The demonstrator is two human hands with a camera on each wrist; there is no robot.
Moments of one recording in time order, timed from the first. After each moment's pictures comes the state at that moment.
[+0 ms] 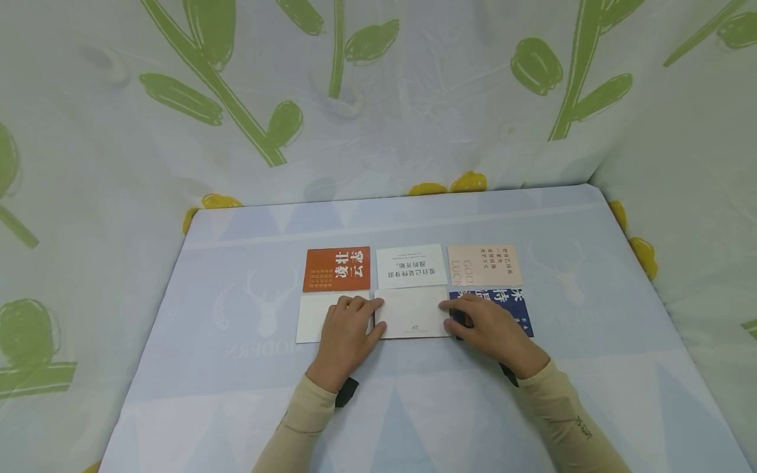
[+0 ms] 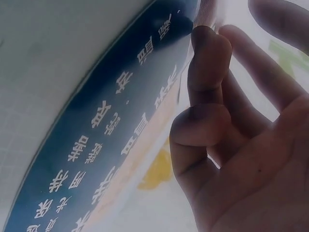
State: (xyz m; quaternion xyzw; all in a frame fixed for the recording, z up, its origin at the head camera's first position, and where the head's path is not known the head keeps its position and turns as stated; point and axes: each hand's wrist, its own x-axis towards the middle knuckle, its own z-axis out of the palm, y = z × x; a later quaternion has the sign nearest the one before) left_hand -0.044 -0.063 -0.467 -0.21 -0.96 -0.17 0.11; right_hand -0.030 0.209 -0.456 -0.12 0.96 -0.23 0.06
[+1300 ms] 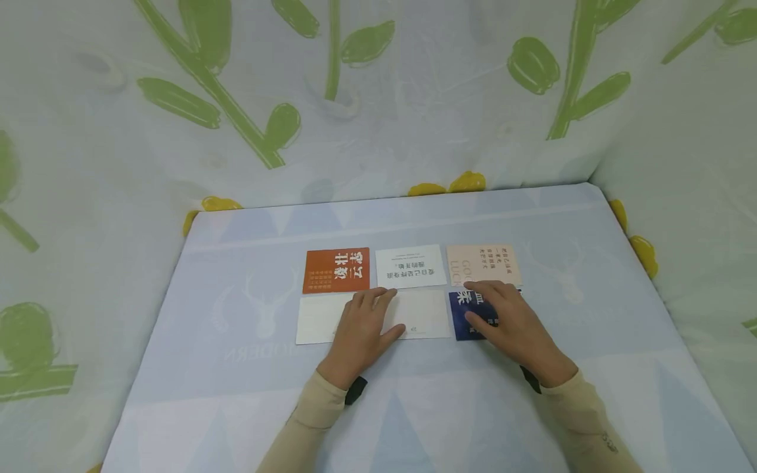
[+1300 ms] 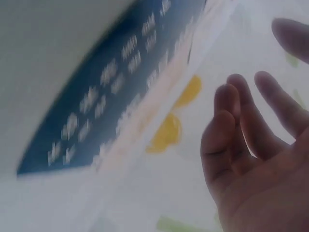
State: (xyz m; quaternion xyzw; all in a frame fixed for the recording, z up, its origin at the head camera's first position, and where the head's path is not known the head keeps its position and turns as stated) left_hand -0.050 -0.043 -0.469 -0.26 -0.95 -0.17 0.08; right_hand -0.018 0.242 -0.446 -0.11 0.96 -0.26 -0.05
